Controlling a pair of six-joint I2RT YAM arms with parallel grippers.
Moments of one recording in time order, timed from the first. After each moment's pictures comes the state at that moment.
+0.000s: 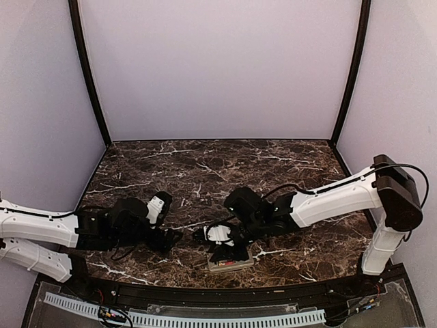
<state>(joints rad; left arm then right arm) -1.05 1.07 0.46 -0.09 -0.25 -0.35 1.16 1.75 1.04 -0.16 -0.44 -0.49</state>
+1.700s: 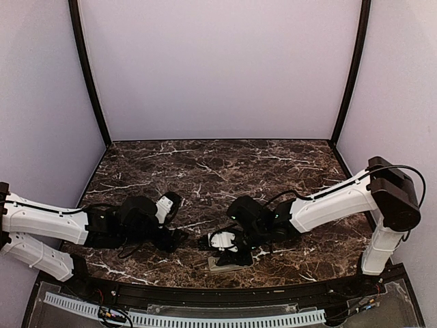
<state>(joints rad) -1.05 1.20 0.51 -0.04 -0.24 -0.29 1.16 1.77 0.96 -0.13 -0.36 -0.47</state>
